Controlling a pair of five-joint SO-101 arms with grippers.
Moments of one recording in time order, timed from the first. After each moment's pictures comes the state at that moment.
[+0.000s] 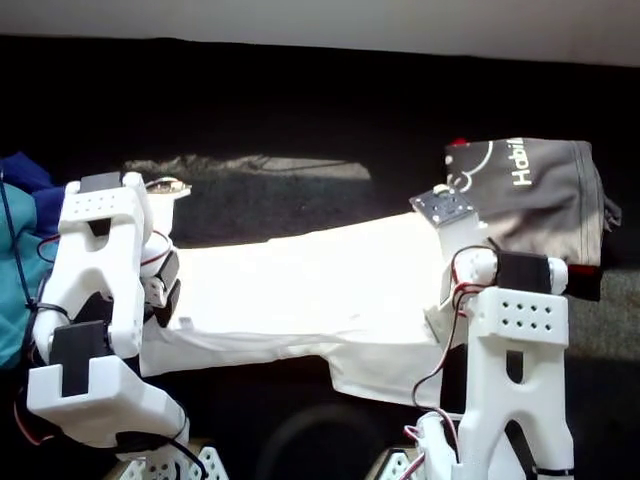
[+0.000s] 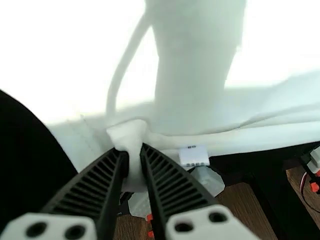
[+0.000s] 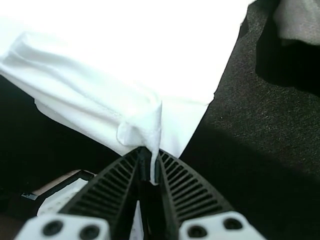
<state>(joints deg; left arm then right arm) -17.8 5.5 21.8 90.3 -22.0 -0.4 -38.0 38.2 90.0 32.1</state>
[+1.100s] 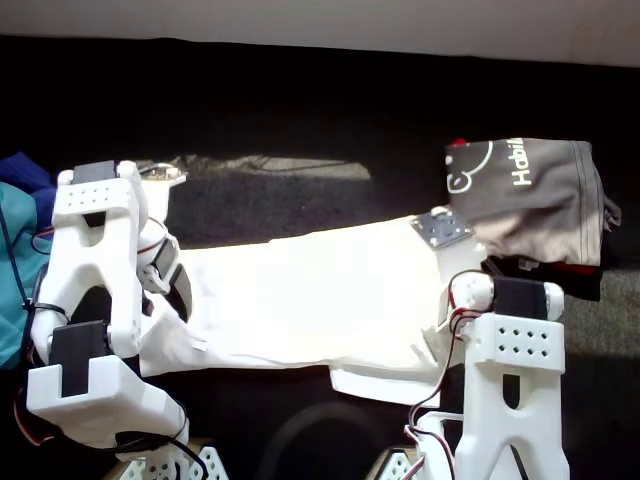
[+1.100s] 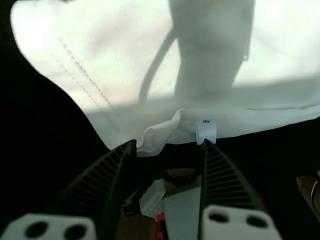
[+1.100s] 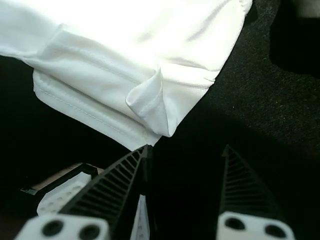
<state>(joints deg) -18.8 5.5 13.1 94.1 -22.0 -0.3 -44.9 43.9 90.0 32.3</state>
